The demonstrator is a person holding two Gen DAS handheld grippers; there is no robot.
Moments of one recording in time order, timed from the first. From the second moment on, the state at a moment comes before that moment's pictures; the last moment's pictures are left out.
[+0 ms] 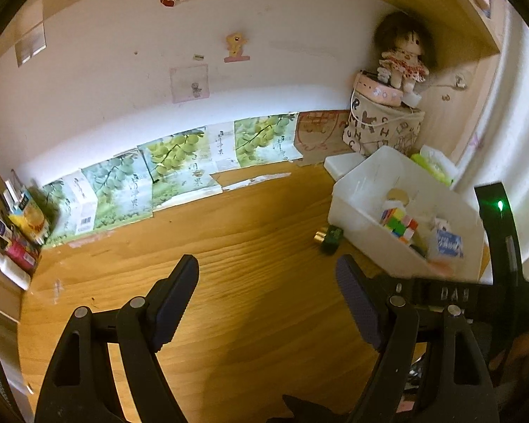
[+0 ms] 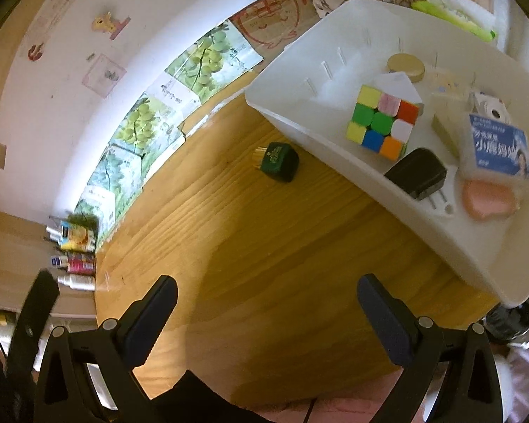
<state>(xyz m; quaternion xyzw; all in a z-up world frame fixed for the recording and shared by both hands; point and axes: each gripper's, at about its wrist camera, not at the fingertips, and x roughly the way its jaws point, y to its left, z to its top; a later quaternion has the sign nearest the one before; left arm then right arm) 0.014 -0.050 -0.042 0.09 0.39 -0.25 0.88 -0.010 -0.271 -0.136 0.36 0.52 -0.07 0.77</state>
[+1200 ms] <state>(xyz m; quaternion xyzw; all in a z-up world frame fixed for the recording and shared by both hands) 0.055 0.012 -0.084 0.12 0.46 -0.19 0.86 0.080 -0.261 -0.201 0.33 0.44 -0.22 0.80</state>
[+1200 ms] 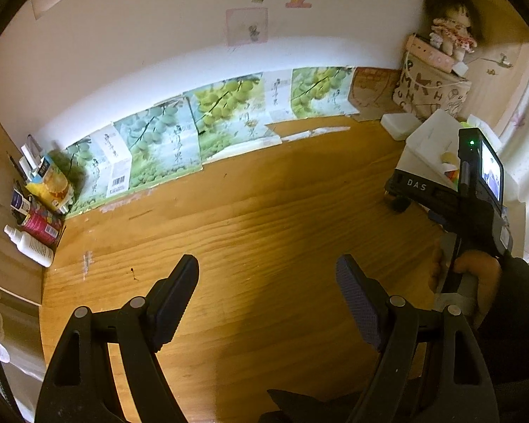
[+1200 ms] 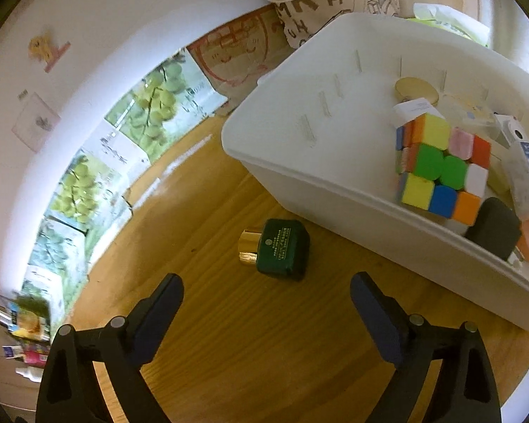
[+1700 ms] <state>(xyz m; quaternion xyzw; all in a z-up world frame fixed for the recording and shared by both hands) 0.068 0.027 -0.095 0.11 0.49 -0.17 0.85 0.102 -0.251 -0.225 0.26 0.47 -0.28 0.80</state>
